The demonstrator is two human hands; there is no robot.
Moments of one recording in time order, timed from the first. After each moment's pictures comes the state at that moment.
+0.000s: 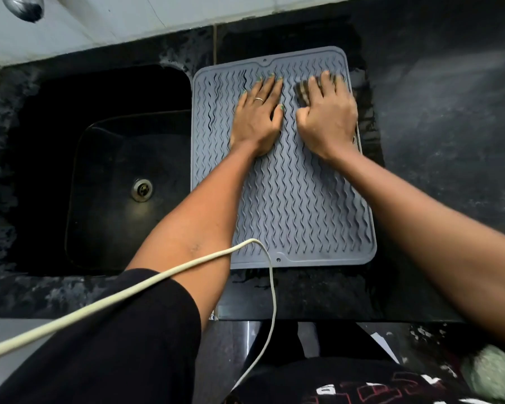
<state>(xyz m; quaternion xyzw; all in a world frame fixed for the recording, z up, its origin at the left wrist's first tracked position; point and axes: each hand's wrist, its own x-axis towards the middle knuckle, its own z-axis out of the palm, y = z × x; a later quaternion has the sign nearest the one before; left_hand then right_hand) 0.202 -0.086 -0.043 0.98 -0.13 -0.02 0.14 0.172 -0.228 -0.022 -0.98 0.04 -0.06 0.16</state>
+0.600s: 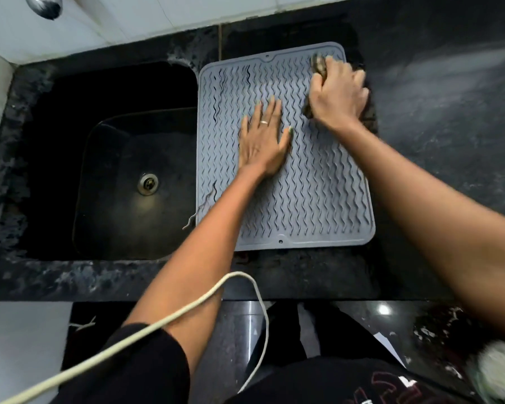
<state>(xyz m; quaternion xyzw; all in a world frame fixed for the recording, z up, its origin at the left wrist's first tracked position) 0.138 -0.089 -0.043 0.99 -0.09 -0.06 0.11 0.168 -0.229 0.010 -0.94 0.16 -0.05 0.29</state>
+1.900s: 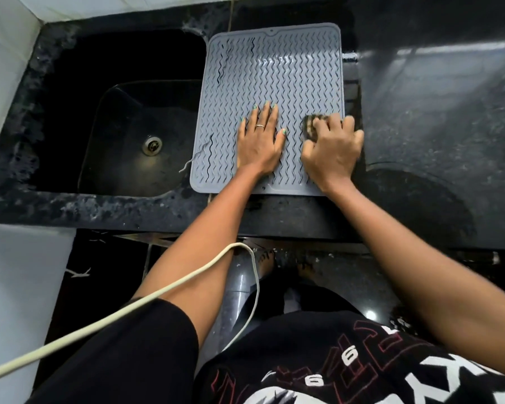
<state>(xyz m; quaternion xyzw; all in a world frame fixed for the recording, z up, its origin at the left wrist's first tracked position) 0.039 -0.101 -0.039 0.99 -0.03 -0.05 0.11 0.006 -0.242 -0.024 -0.98 0.04 -0.12 0.13</state>
